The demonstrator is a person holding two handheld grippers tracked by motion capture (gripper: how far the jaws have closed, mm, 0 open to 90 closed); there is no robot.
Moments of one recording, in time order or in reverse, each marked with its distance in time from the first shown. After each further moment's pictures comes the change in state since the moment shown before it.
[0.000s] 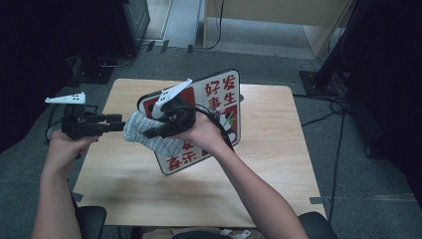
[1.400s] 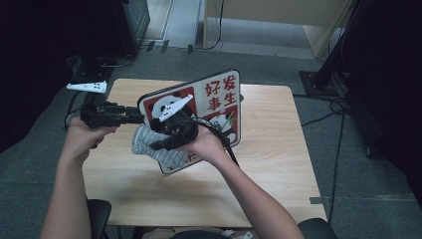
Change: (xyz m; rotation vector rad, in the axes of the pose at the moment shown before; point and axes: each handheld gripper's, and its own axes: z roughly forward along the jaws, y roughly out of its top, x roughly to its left) left arm -0.022 0.041 0.038 0.046 -0.108 0.062; right arm 0.002 -0.035 0.017 0.061 -0.020 0.027
